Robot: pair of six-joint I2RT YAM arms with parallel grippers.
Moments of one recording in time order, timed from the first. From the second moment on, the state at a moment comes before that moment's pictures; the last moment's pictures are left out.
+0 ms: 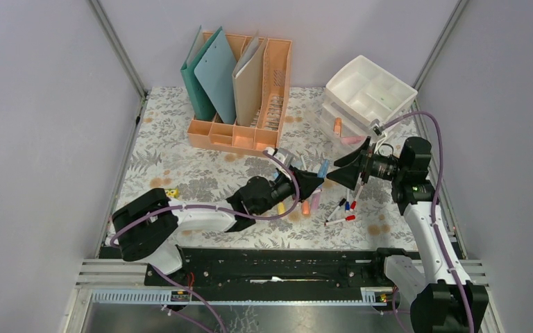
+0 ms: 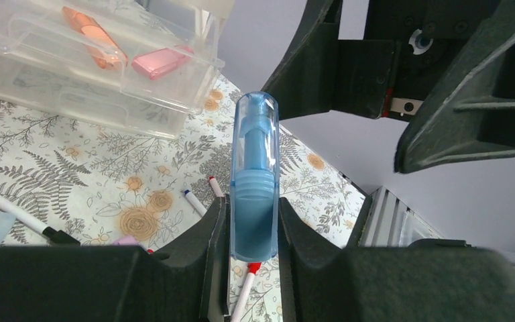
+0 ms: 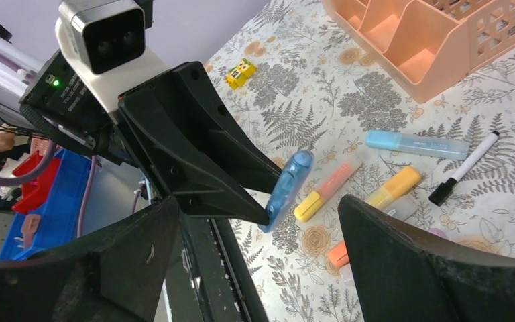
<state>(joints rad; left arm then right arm) -1.08 1.54 0.69 0.93 -0.07 -0.49 -0.04 0.91 0.69 -0.07 -1.20 0.29</state>
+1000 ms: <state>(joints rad) -1.16 1.58 0.76 0.86 -0.21 -0.36 0.07 1.00 0.70 -0.19 -1.04 0.17</state>
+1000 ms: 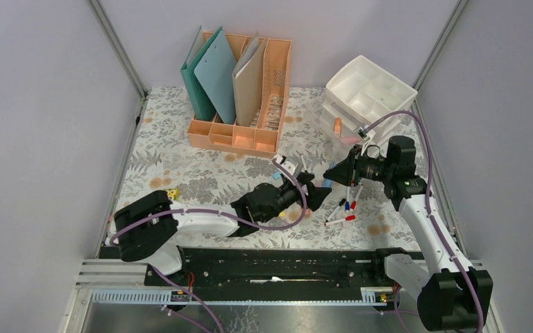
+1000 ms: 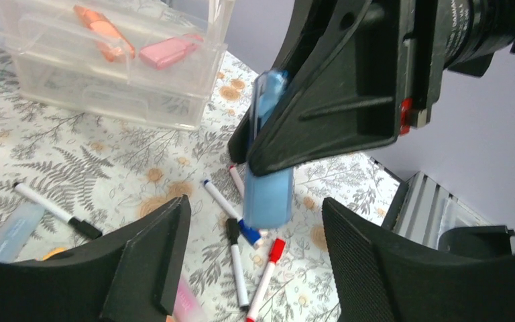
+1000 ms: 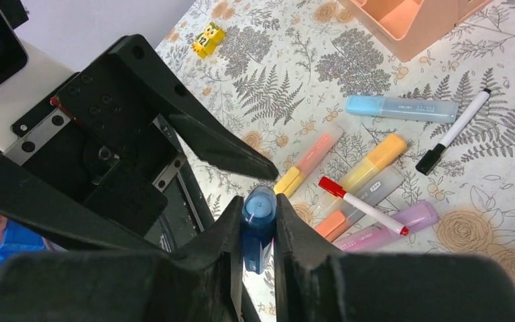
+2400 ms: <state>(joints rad) -1.15 0.81 0.12 0.63 -0.42 -0.43 0.10 1.37 1.24 -0.46 -0.69 -0.29</state>
